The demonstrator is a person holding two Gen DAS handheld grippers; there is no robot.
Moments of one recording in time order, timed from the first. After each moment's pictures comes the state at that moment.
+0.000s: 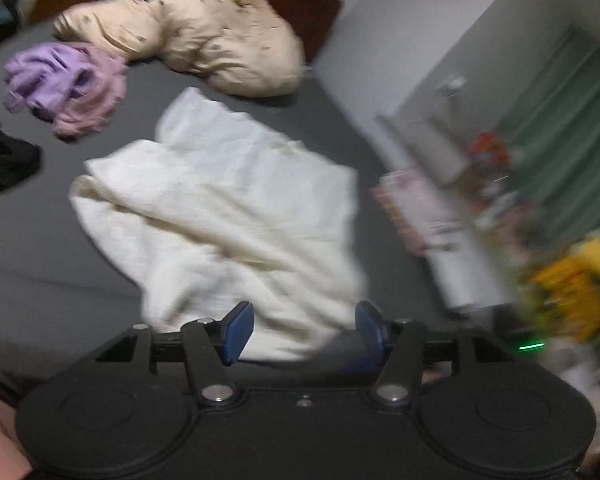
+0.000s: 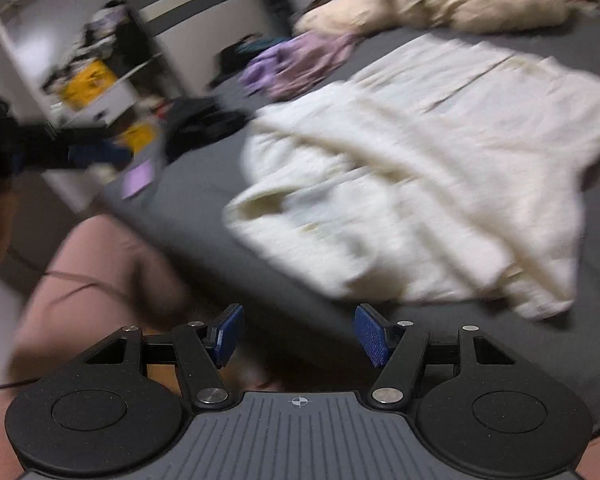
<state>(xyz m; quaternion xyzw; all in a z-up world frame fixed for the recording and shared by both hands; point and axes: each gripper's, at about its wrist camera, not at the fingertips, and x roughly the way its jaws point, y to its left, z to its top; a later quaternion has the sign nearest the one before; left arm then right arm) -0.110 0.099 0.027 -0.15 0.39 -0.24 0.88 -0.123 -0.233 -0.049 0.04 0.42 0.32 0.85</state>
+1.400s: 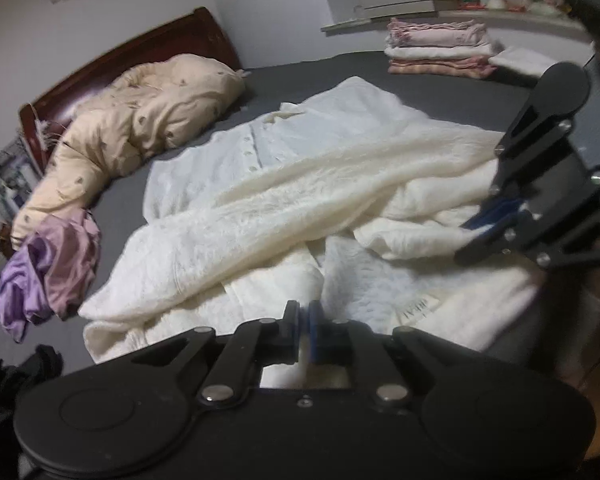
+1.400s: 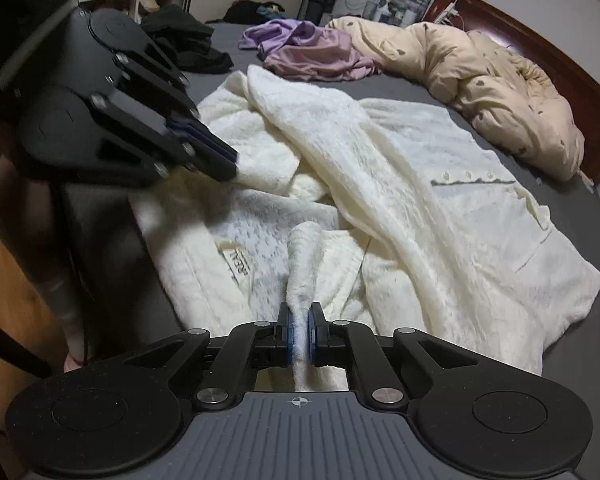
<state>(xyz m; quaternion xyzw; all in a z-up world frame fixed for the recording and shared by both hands) -0.052 0.025 -0.090 0.24 0.28 -0.27 0.89 -0.066 -0.147 -0.119 -0.25 0.34 0.29 0.86</state>
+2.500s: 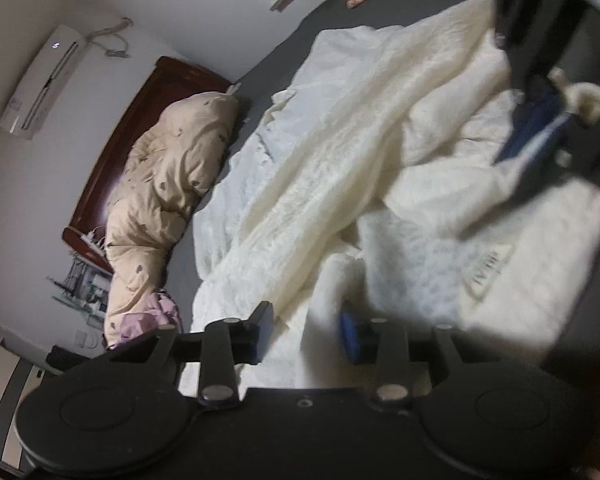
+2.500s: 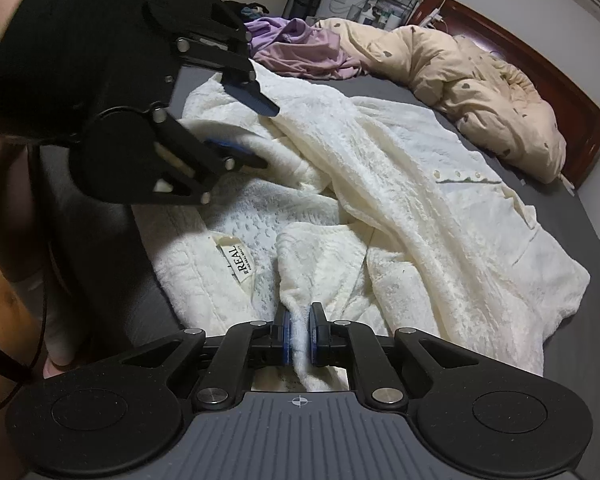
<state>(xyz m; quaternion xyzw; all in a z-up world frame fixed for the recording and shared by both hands) -0.039 -0.034 -0.125 0.49 0.19 -0.18 0.83 -0.082 -0.134 -0.138 -0.26 0.32 0.26 0.88</state>
